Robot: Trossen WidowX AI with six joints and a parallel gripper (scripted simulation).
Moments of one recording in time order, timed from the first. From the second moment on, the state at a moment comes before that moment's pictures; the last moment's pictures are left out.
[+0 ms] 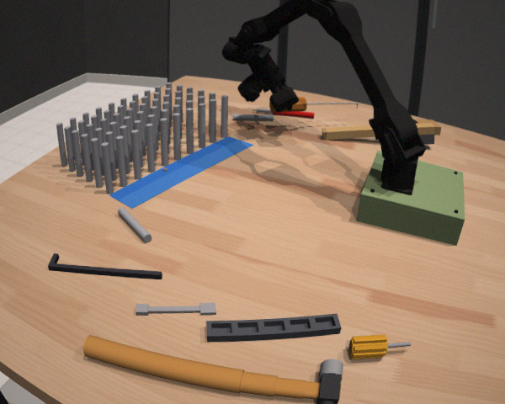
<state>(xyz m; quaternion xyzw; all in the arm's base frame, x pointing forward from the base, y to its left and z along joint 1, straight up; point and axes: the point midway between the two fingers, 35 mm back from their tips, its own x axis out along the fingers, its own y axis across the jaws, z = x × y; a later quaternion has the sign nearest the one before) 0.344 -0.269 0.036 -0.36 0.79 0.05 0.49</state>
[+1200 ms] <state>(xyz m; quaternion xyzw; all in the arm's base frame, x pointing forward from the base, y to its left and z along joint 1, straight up) 0.335 -0.265 -0.016 -0.36 0.80 0.05 0.48</state>
